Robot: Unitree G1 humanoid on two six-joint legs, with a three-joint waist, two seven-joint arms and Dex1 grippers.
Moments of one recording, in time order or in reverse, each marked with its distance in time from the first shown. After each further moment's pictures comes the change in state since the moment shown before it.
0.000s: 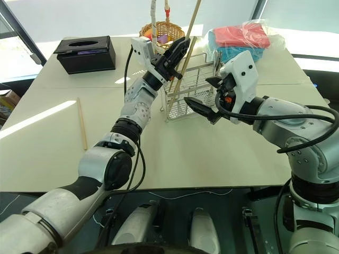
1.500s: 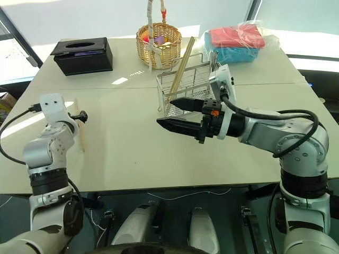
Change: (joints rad) left arm 0.705 0.386 0.155 -1.142 0.244 1.379 0.972; right arm 0.010 0.067 0.045 0.123 0.450 -0.016 0.129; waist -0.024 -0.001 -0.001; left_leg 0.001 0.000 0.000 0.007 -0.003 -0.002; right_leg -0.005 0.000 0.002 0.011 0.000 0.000
